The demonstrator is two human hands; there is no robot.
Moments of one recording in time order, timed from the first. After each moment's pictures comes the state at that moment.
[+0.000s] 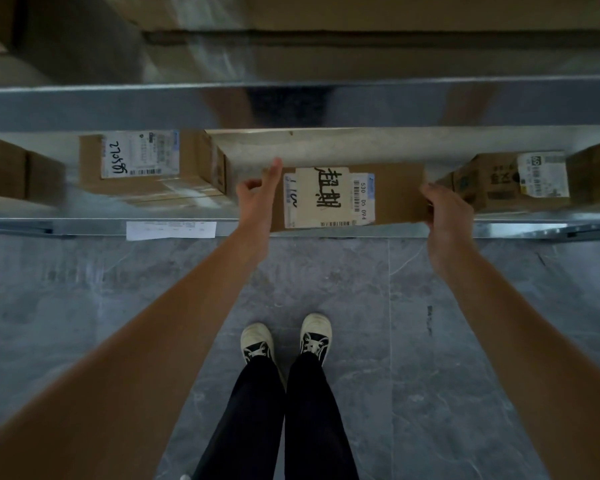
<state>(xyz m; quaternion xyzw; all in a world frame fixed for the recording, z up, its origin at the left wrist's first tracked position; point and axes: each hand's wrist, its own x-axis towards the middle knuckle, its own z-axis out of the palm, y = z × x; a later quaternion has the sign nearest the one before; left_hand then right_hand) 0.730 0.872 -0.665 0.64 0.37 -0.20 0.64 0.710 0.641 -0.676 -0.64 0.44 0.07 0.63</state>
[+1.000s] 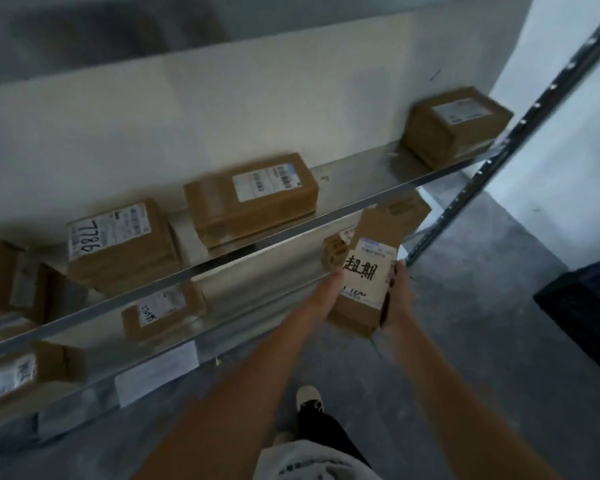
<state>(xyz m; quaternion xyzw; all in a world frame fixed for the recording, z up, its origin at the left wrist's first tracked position) 0.574 0.778 -0.372 0.66 -0.04 -0.47 0.58 0.509 0.670 -0.370 -0.37 0.49 -0.18 0.77</state>
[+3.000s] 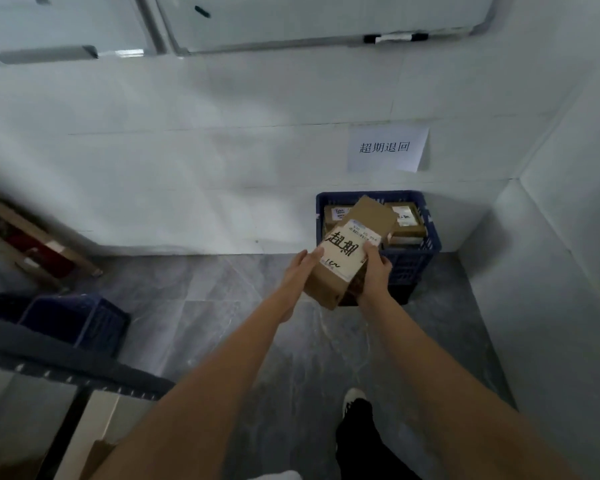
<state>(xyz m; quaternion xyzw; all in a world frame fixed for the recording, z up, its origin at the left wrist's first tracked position) 0.343 -0.086 -0.292 0.61 -0.38 -0.62 0.31 0.205 -0.110 -0.334 -0.06 0.55 -0.58 0.60</state>
